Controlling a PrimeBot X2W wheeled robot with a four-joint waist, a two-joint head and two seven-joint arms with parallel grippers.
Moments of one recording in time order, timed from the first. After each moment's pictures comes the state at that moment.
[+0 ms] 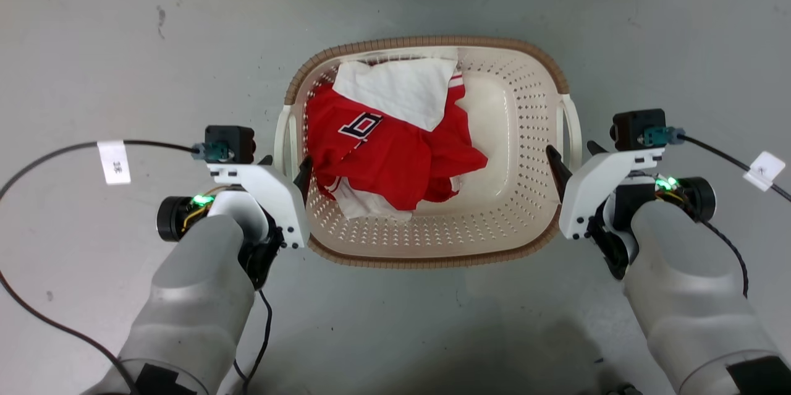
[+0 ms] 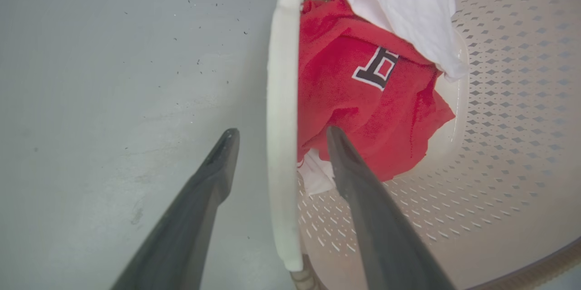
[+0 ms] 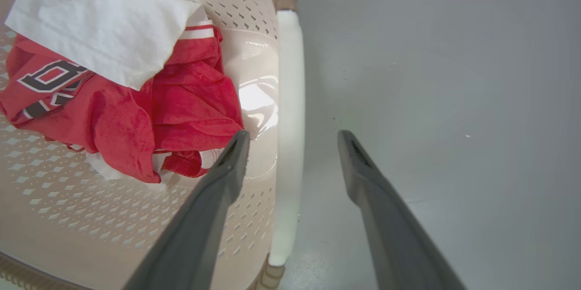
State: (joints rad) left arm -0.82 0.14 -0.43 1.12 -0.58 -0.13 -0.07; right arm -0.80 -0.05 0.12 1.12 0.20 0.13 -0.05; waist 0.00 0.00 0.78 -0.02
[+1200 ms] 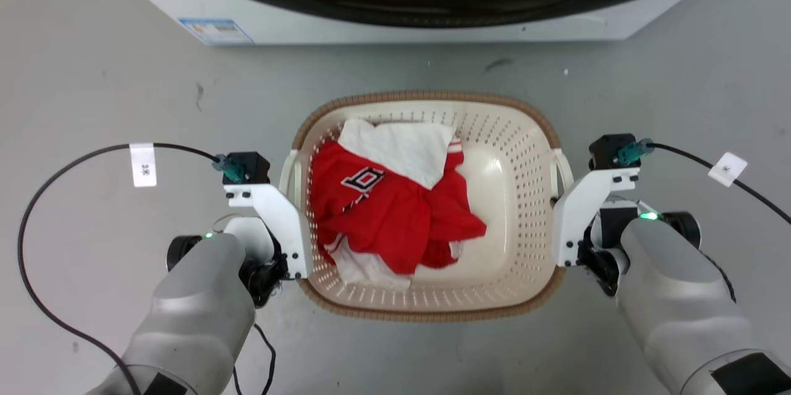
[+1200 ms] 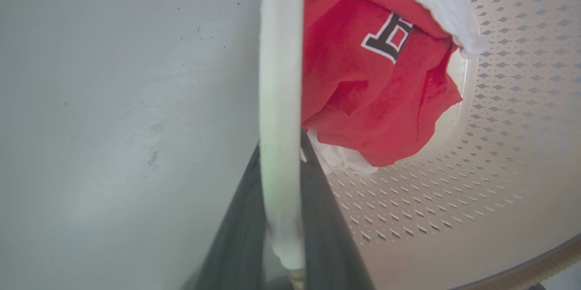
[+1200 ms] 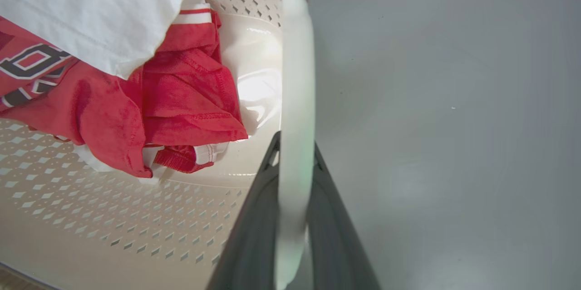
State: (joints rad) left arm -0.84 0.17 -0.72 1.17 -0.91 -0.13 0.18; right arm -0.86 -0.06 0.37 1.27 0.45 0.13 0.12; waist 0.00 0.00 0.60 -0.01
